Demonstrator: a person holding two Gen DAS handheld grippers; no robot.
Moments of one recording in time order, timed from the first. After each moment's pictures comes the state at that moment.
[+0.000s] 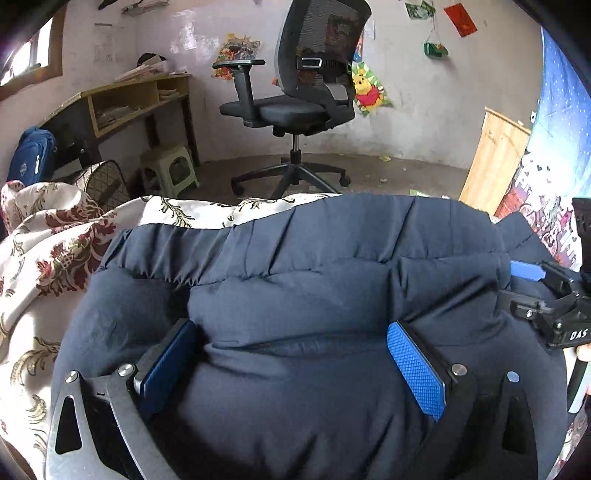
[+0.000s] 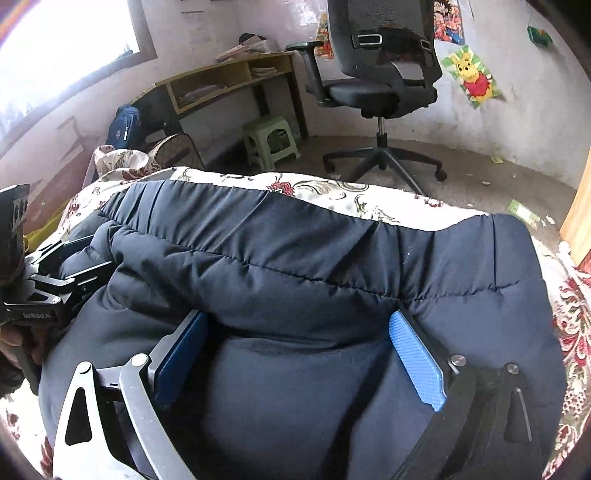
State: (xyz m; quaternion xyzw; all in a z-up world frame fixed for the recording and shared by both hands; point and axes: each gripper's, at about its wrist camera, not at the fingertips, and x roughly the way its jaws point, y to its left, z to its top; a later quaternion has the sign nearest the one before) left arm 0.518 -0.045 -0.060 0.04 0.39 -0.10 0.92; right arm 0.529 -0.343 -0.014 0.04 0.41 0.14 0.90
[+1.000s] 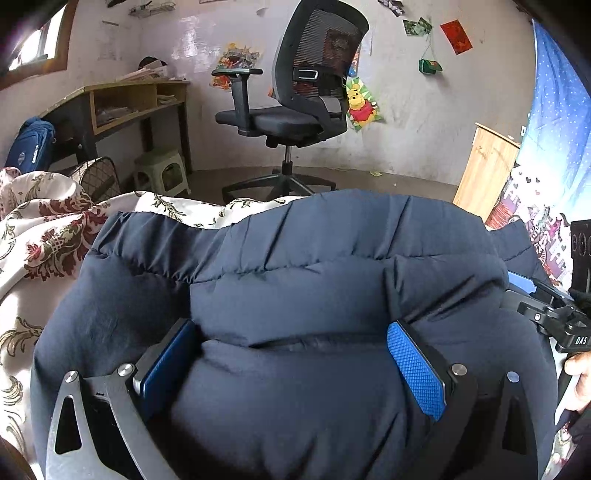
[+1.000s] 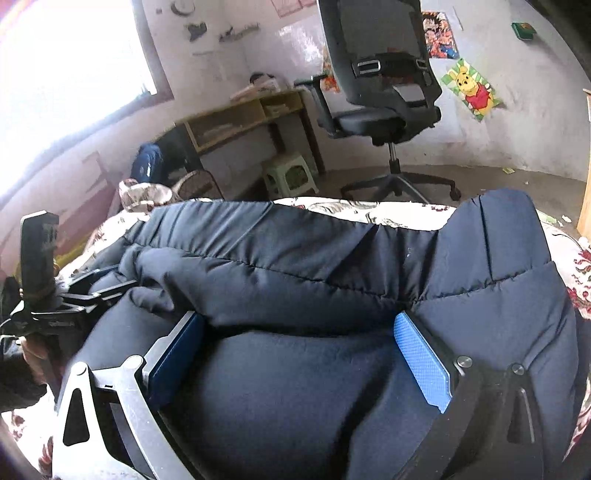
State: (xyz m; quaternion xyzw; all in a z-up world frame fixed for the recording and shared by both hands) left arm 0.505 -0.040 -0.073 0.01 0.36 -0.12 0.92; right arm 0.496 -0.365 -0.028 0.11 0.32 0.18 0.92
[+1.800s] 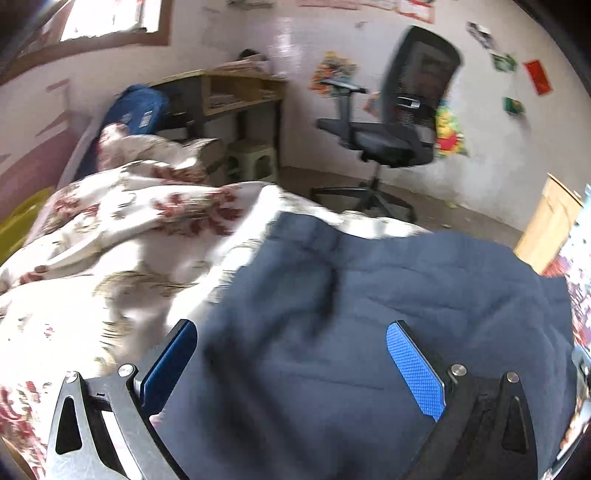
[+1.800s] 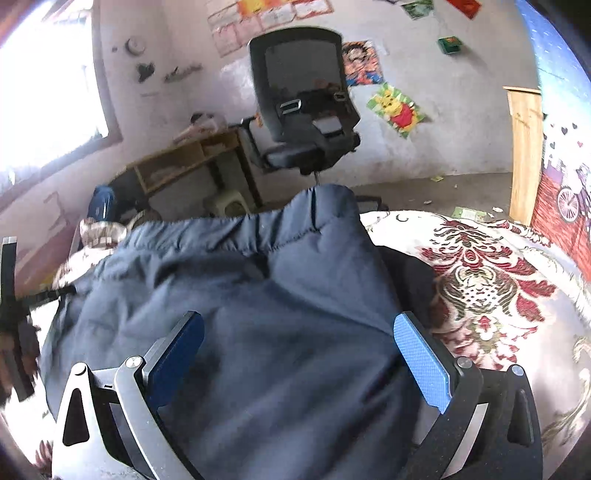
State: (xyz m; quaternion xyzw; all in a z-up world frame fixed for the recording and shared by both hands) left arm 0.459 0.047 -0.031 -0.05 0.37 0.07 0.93; right arm 0.414 -0.450 -0.015 0.11 0.30 0.04 0.95
